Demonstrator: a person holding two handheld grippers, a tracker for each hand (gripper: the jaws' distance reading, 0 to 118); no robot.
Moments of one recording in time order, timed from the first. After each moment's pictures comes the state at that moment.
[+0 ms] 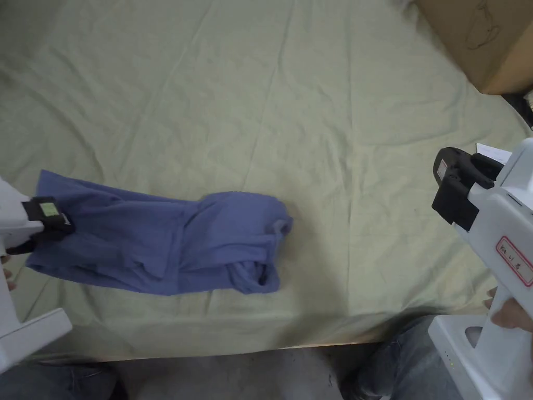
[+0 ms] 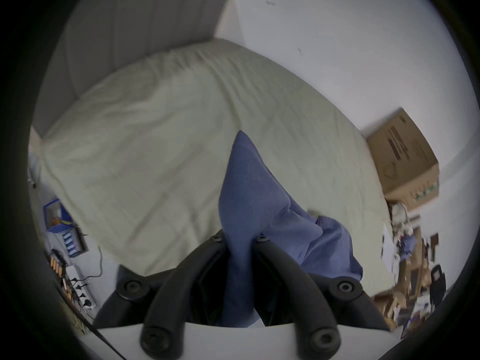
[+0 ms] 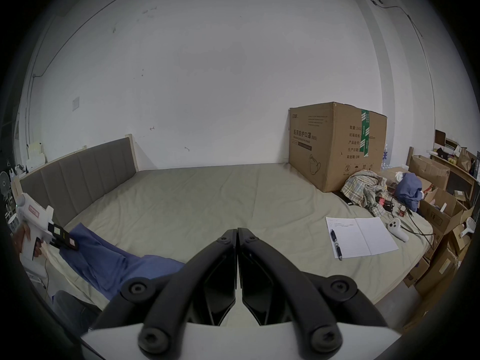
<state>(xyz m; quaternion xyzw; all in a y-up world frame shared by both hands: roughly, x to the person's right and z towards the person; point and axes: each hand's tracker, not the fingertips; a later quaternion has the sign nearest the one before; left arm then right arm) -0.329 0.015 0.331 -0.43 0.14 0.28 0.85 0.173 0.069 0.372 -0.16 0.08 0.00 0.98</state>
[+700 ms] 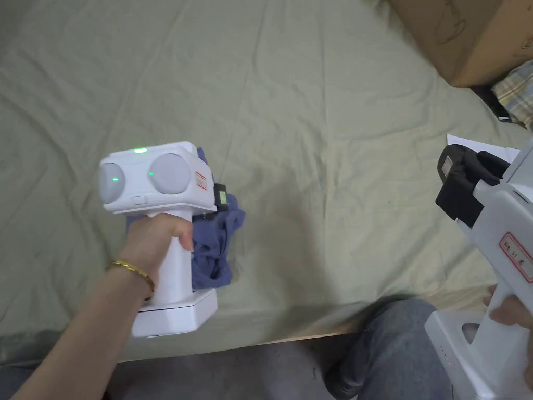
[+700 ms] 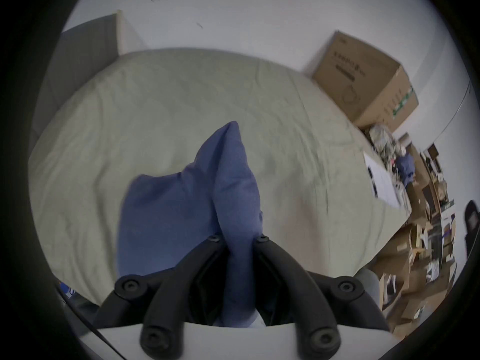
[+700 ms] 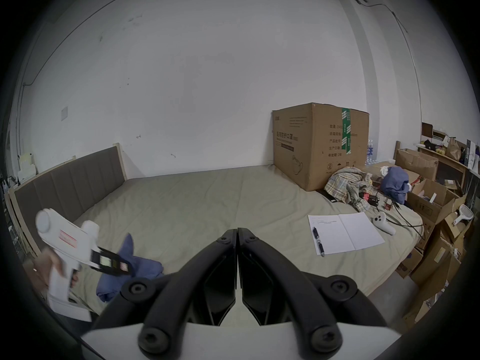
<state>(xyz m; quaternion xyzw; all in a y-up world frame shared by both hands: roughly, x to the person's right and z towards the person) -0.084 -0.027 0.266 -0.49 -0.04 0.12 0.86 0.208 0.074 0.394 -0.15 0.06 -0.04 0.99</state>
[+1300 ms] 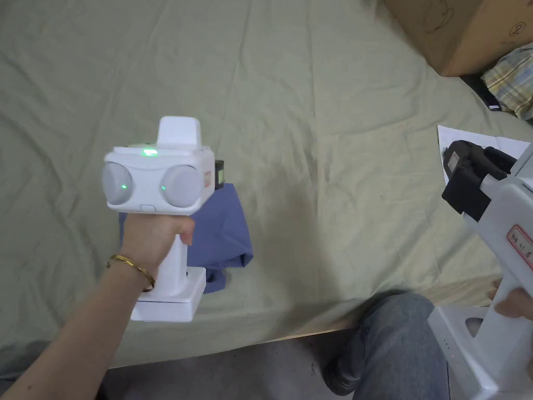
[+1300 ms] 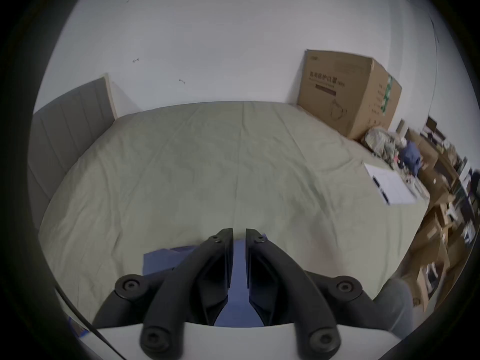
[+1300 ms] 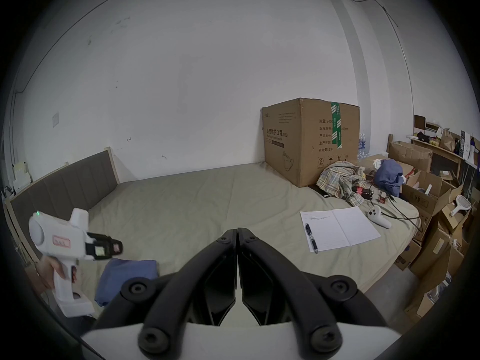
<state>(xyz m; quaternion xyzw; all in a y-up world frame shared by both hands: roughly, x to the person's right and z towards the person) -0.068 -0.015 0.274 -0.35 -0.04 -0.01 0.94 0.225 0.066 0.384 -0.16 0.03 -0.03 0.99</state>
